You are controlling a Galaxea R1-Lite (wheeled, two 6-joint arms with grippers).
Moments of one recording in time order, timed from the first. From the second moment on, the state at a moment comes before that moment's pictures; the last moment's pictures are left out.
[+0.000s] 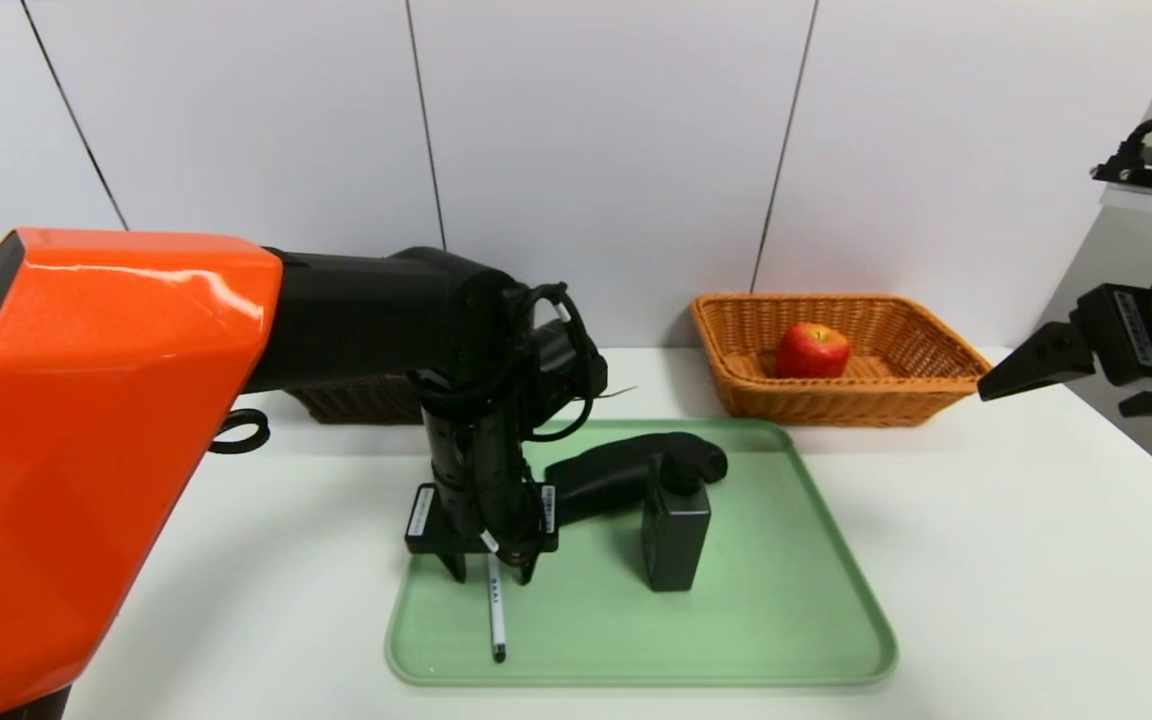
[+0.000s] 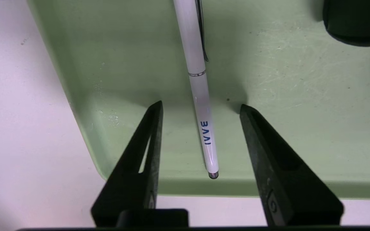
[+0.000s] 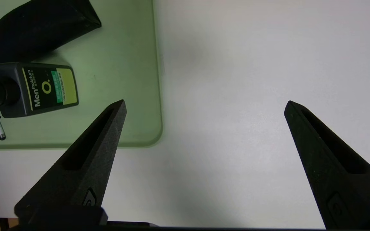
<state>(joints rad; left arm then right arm) -0.70 2.19 -1.87 1.12 0.06 -0.72 0.19 1.54 -1.66 1.08 -0.05 0.25</state>
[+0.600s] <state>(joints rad) -0.70 2.19 -1.87 1.12 0.05 -0.72 0.19 1.49 -1.65 1.09 -0.05 0.25</state>
